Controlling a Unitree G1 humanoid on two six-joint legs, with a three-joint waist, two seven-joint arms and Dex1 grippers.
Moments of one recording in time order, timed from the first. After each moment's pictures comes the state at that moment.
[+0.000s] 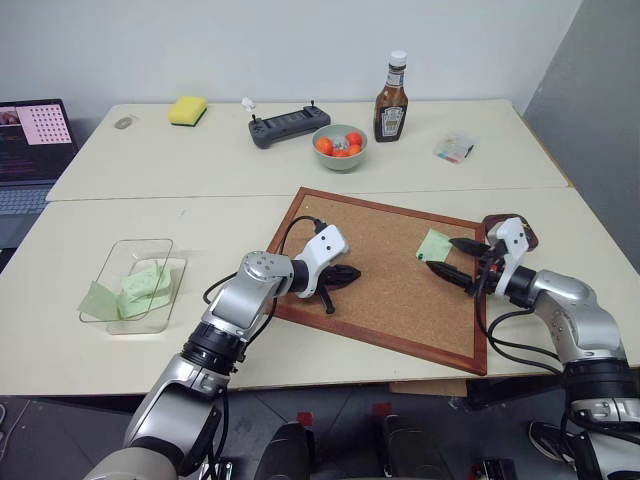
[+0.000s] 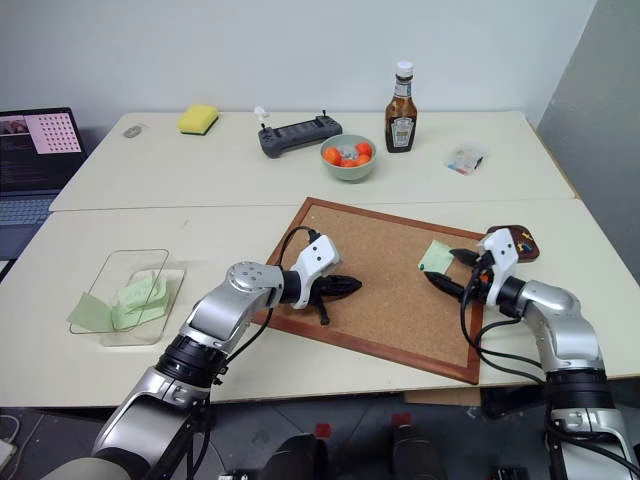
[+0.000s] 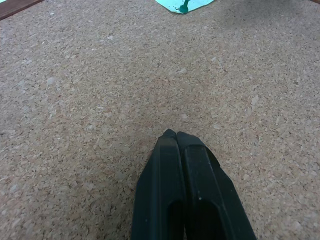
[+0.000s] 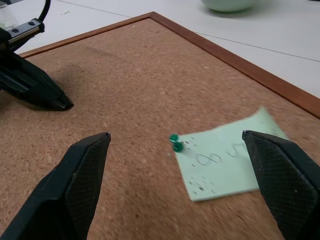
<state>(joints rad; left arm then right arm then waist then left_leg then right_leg) -0.62 0.37 -0.32 0.17 -0.09 0.51 -0.90 -0.41 -0.53 -0.04 0.22 0.33 0.28 0.89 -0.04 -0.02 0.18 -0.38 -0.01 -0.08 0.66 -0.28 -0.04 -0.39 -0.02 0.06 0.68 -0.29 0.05</state>
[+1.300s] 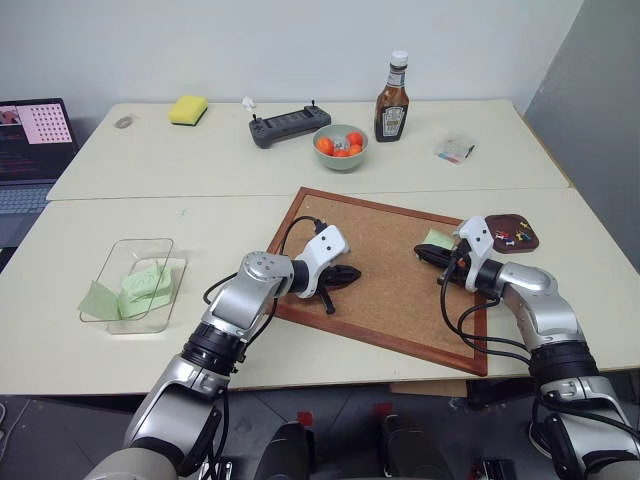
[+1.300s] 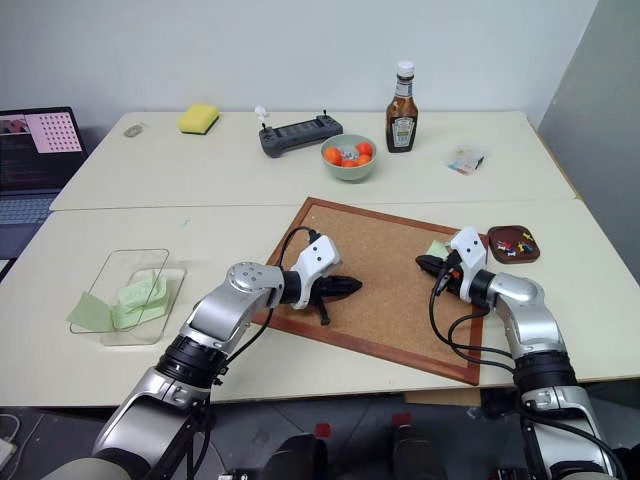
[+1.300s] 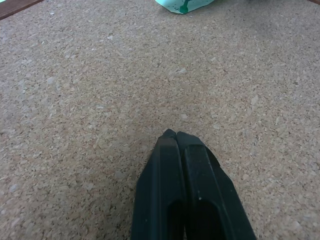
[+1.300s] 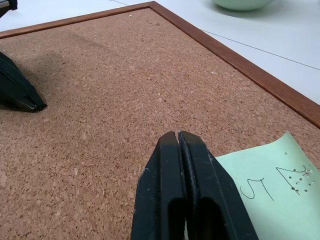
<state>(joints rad) -0.62 0.37 -0.32 0.17 -0.09 0.52 -0.90 -0.50 -0.47 0.00 0.38 0.22 0.16 0.87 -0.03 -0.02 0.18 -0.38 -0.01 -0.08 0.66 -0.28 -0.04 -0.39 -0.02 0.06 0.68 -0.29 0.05</state>
